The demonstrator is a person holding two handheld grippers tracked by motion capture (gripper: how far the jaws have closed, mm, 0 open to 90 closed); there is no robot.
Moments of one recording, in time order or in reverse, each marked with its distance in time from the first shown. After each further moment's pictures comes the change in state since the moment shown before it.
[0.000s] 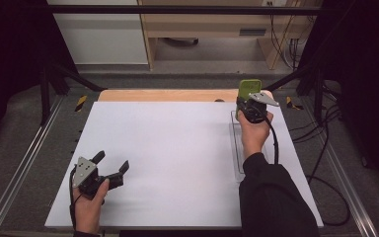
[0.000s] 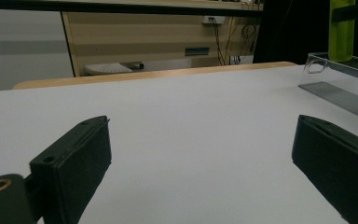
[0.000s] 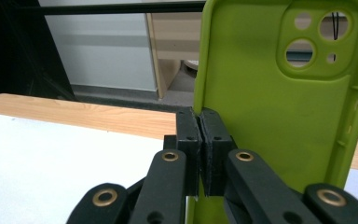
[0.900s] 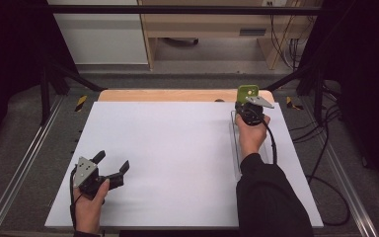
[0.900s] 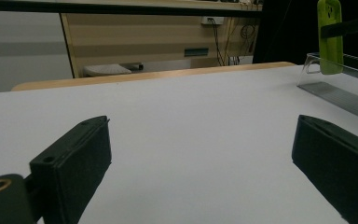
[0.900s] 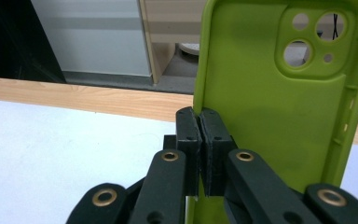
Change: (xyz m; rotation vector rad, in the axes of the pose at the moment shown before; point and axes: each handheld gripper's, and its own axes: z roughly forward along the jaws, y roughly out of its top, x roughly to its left) left arm -0.001 0.000 0.001 -0.003 -0.004 0.006; right arm -0.002 -0.019 0.015 0.063 -0.021 0.010
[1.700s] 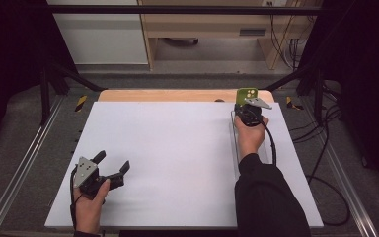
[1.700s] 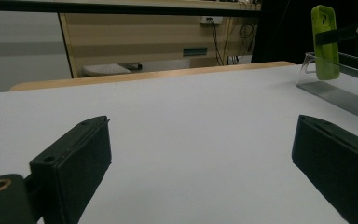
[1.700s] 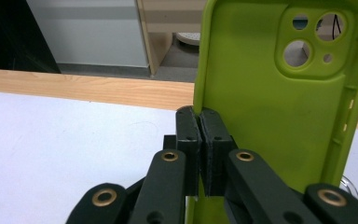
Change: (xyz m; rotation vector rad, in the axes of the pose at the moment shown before) left arm 0.000 0.000 0.000 0.002 -0.004 0.002; right arm 0.001 -0.007 0.006 0.039 -0.013 0.011
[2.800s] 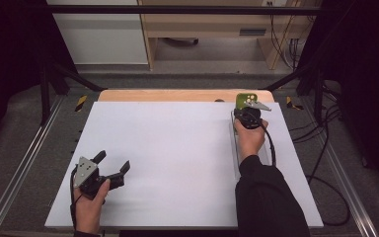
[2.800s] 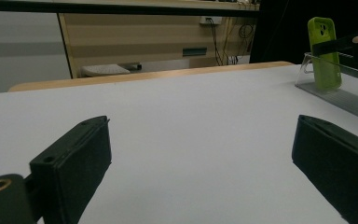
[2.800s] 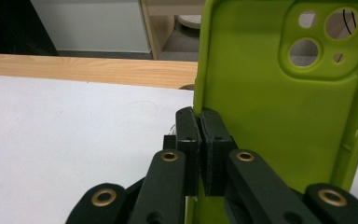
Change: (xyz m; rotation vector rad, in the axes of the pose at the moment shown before) left arm -0.001 0.000 0.000 0.001 -0.003 0.003; right arm -0.004 -0.012 0.005 0.064 0.016 0.023
